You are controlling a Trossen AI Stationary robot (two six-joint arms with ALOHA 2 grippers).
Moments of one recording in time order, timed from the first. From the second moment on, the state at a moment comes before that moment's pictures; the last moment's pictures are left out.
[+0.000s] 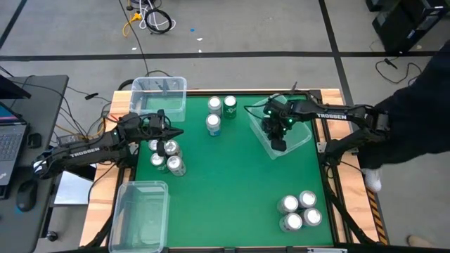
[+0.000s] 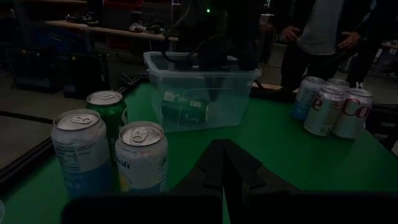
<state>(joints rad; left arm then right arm) 0.44 0.50 0.23 0.19 0.32 -0.07 -0.45 1.42 0.89 -0.76 -0.25 -0.30</state>
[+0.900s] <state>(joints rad) 0.44 0.50 0.23 0.19 0.32 -0.06 -0.50 1.42 0.90 -0.84 -0.20 -0.28</state>
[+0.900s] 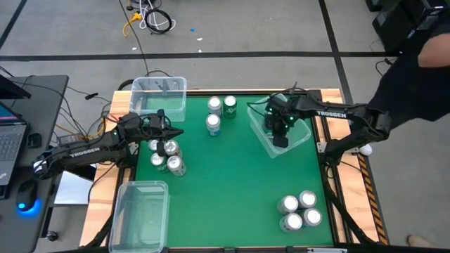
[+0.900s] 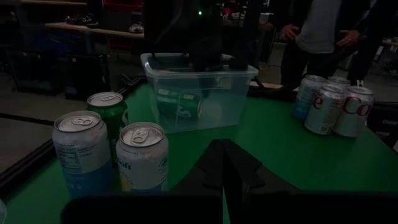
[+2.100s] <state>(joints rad) 0.44 0.50 0.23 0.19 0.32 -0.06 -0.51 1.42 1.06 -0.78 0.32 -0.22</state>
